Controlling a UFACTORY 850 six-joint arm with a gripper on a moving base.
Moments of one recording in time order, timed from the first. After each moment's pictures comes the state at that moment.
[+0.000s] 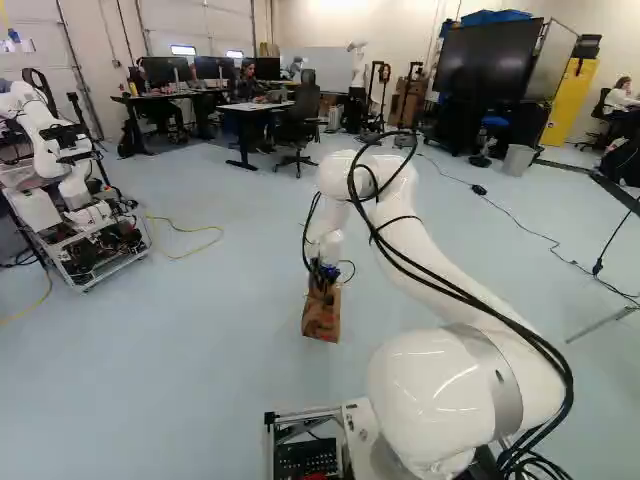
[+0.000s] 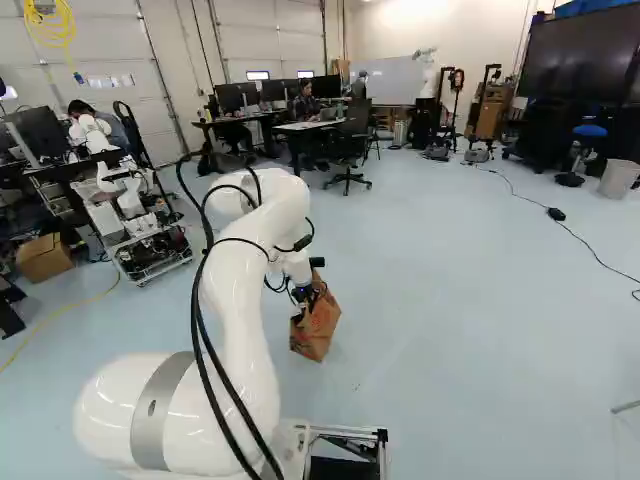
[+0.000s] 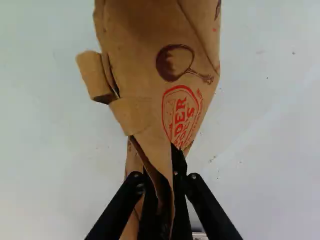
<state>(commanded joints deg) 3.2 -71.6 -82.6 0.0 -0.1 0.0</state>
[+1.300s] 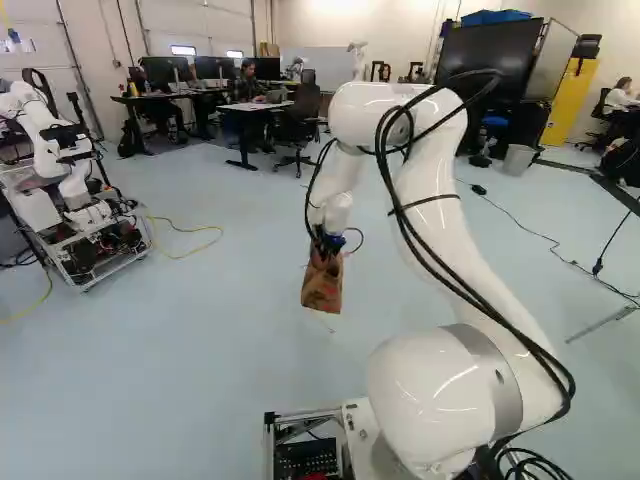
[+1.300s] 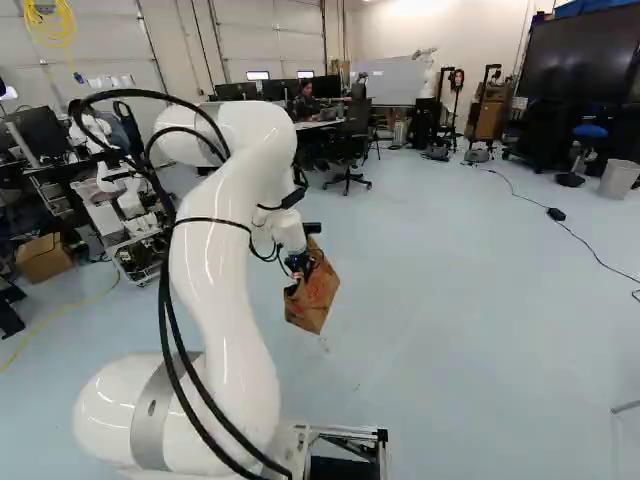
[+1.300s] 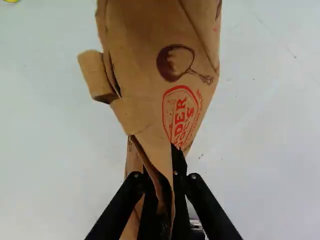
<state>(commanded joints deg) 3.2 -46.8 -65.2 0.0 -0.1 0.0</state>
